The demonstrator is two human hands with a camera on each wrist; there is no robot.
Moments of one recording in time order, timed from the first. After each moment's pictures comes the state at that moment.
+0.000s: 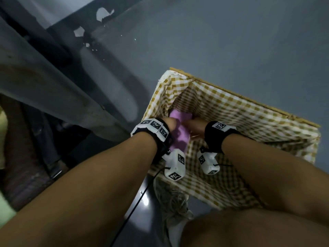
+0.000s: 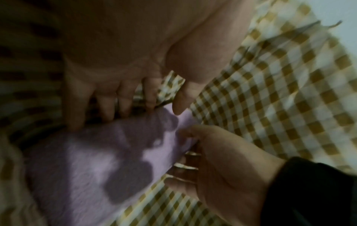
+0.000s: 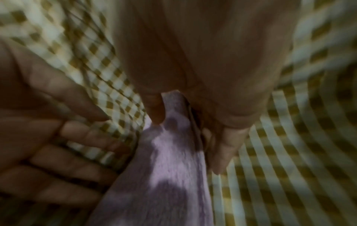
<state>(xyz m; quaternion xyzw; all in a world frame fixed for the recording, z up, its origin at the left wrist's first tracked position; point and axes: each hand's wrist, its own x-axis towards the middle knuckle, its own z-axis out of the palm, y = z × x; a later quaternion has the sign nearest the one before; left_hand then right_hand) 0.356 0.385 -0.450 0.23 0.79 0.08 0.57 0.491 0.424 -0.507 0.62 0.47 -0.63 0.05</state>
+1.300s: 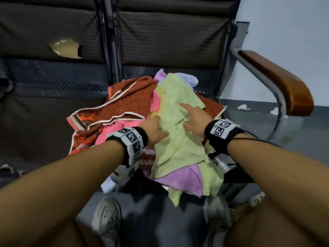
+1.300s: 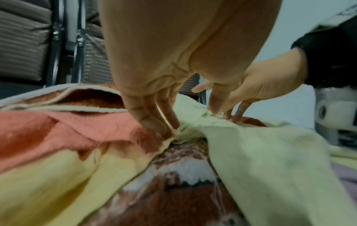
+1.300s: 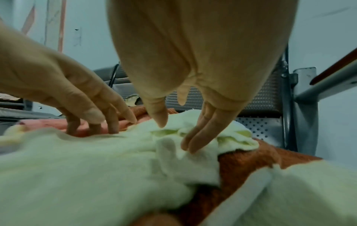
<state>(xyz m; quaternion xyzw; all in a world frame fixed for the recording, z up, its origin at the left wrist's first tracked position) 0.020 0.002 -0.222 0.31 0.91 0.18 0.20 0.092 0.195 -0.219 0.16 0.97 -0.18 0.05</state>
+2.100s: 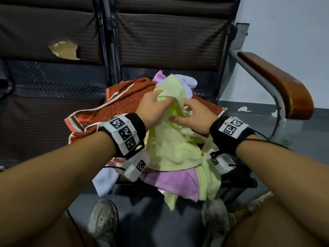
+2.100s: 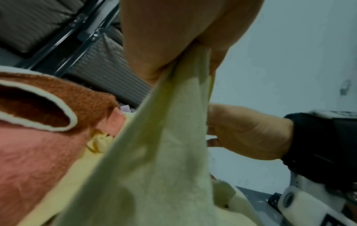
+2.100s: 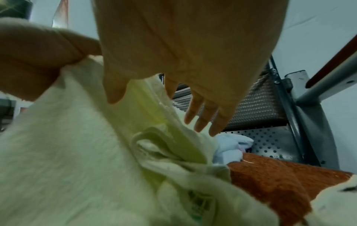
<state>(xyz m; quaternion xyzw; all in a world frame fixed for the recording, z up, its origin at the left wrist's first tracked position) 0.031 0.027 -0.157 0.22 0.75 0.60 0.14 0.101 0.195 -0.188 0.06 0.93 -0.37 -0.06</state>
